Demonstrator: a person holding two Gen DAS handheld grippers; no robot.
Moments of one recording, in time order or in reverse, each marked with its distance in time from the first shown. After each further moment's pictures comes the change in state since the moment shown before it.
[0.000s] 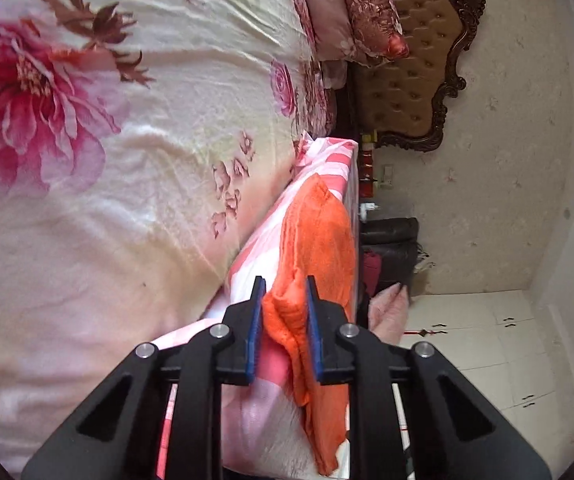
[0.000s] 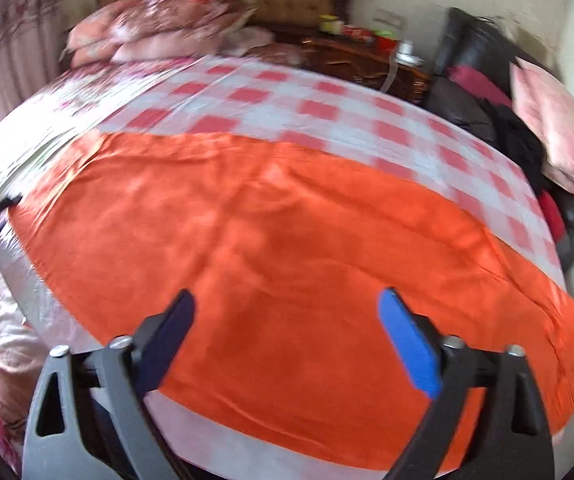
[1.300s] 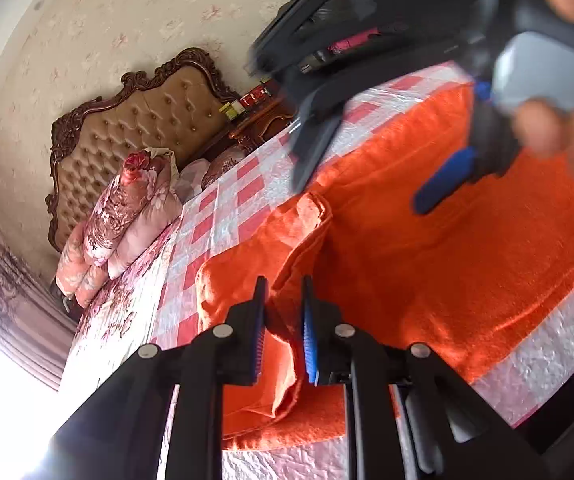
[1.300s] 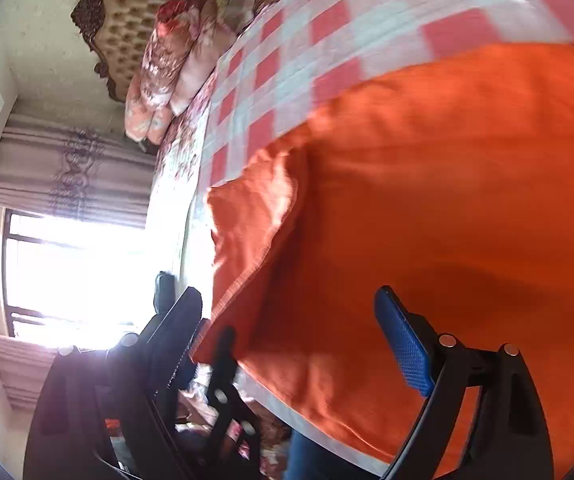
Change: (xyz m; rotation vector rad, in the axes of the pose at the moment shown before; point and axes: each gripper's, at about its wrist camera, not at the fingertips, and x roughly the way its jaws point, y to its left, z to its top) left arm 0.172 -0.203 -0.359 1.843 -0.120 0.798; right arm 0.061 -0.095 0.047 0.622 0.296 0.808
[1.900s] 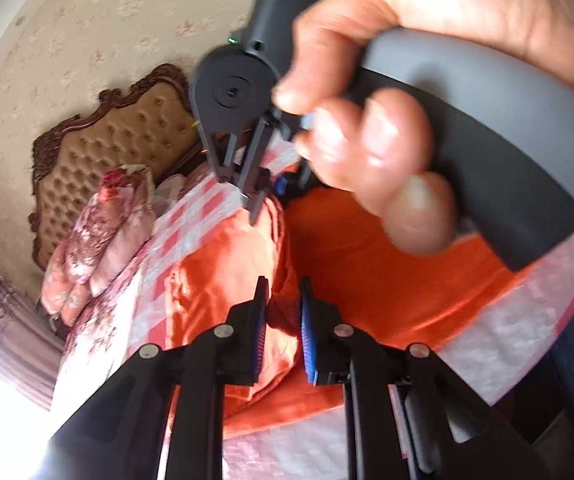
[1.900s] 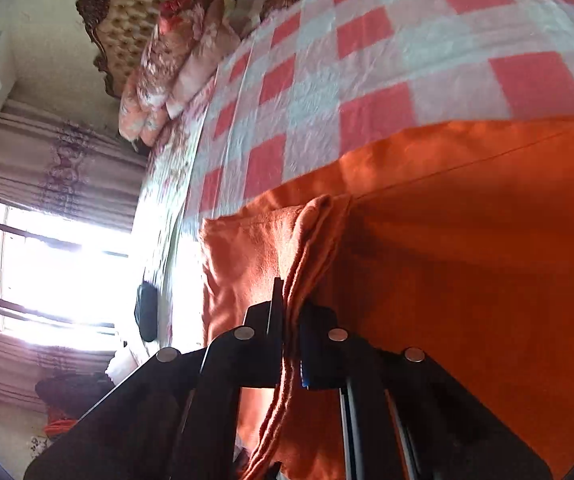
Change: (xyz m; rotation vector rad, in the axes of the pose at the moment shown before) left arm -0.022 -0.053 -0.006 0.071 -0.047 -0.092; right arm 0.012 -0.007 0.029 -0.042 -0.097 -0.050
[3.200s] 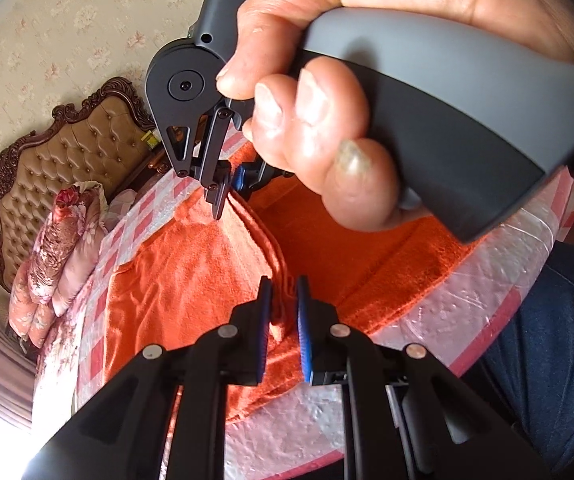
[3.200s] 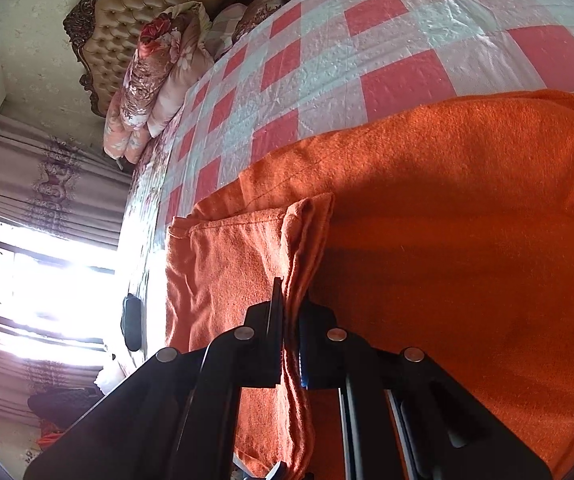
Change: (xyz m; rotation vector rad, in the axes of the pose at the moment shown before) left arm -0.010 -0.051 0.015 0.043 -0.025 -0.155; right arm -0.031 -0.044 -0.008 0.025 -0.020 -0.057
